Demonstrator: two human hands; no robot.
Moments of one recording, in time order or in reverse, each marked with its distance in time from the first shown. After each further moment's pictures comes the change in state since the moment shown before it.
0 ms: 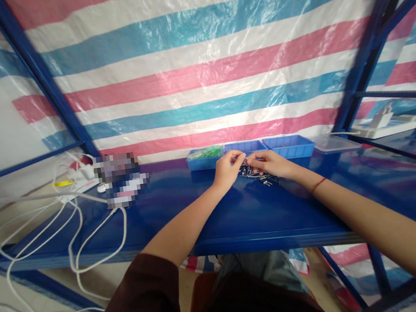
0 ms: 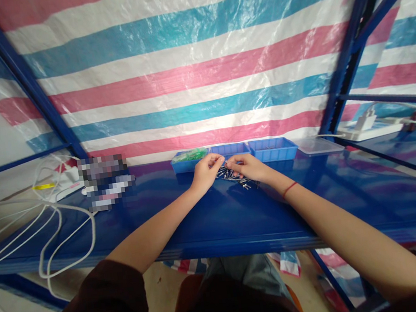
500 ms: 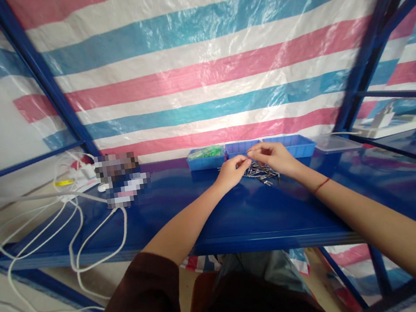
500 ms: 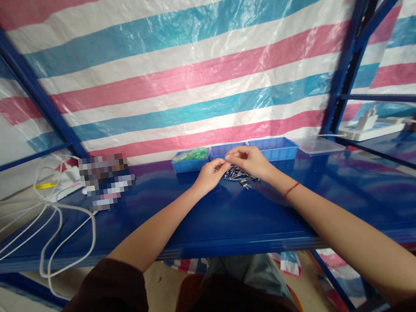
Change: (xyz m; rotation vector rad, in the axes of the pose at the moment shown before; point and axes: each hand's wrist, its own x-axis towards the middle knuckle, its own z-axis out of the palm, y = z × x) left_hand 0.000 -0.007 0.005 0.017 -0.220 0.034; right_hand -0.001 -0.011 -0.002 0.097 0.256 -0.163
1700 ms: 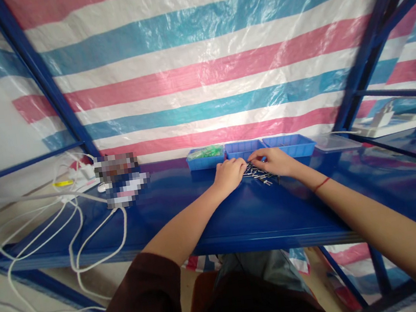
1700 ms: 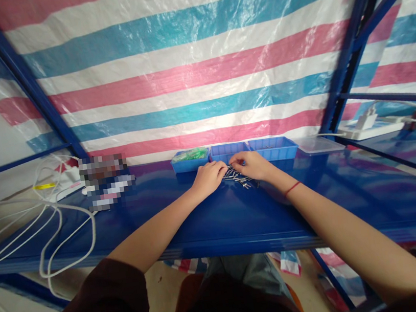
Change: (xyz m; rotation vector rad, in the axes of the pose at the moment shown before) left_hand -0.013 0.011 -0.008 0.721 -0.083 0.069; right_hand 0.005 0.017 -0.011 -0.576 -0.213 -0.128
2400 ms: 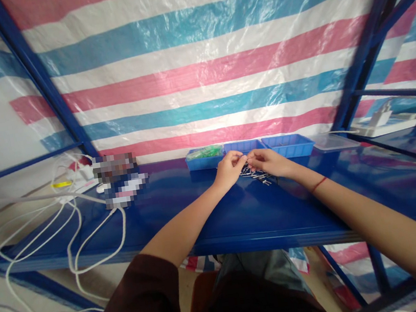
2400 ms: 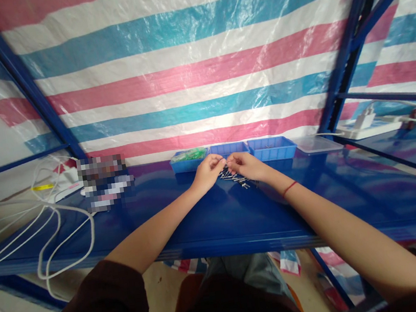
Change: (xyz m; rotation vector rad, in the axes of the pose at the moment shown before) left_hand 0.014 -0.003 0.017 -0.809 0.218 -0.197; right_hand 0.001 -0.005 0.009 0.540 -0.084 0.127
